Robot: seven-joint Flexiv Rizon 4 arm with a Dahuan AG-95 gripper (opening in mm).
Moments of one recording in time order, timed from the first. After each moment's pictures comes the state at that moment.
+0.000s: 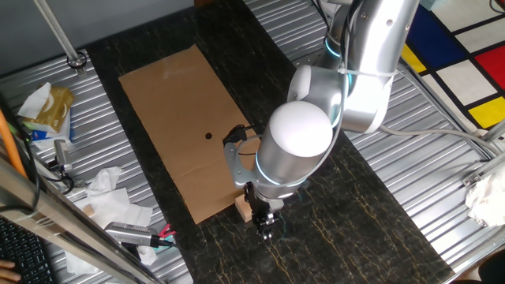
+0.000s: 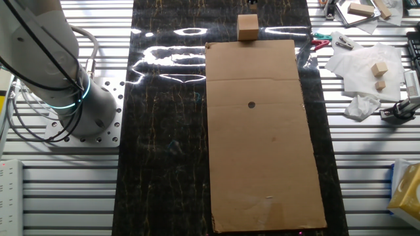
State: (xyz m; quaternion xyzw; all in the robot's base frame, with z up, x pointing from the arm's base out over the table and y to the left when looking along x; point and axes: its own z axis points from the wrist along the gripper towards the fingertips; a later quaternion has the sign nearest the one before) arm 0.494 0.334 0.107 0.08 0.99 -0.01 0.07
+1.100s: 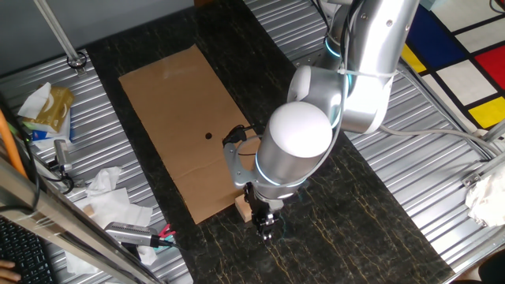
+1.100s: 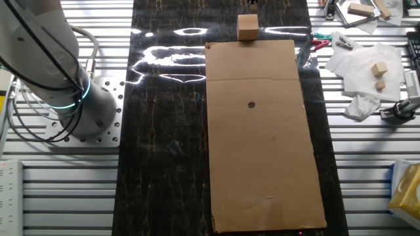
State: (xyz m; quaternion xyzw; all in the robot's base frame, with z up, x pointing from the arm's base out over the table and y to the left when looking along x) arm 0.495 0.333 0.107 0.07 0.99 -0.01 0.07
